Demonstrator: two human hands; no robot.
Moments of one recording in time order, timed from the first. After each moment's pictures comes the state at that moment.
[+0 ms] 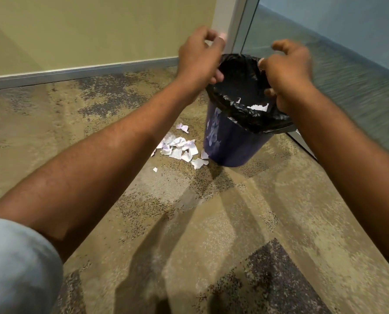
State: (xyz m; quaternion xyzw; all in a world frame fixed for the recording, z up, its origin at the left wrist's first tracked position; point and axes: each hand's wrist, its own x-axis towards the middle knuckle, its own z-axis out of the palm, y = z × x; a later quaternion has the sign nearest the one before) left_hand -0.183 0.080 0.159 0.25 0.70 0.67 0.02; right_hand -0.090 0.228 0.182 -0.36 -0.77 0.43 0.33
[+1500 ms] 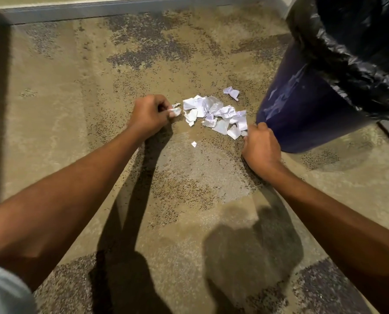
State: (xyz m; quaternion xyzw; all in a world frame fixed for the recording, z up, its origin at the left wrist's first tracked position) left_hand -0.273 -0.106 -0.107 0.15 0.91 0.37 0.05; right_hand -0.119 0.151 -0.106 -0.21 -0.98 0.02 0.02
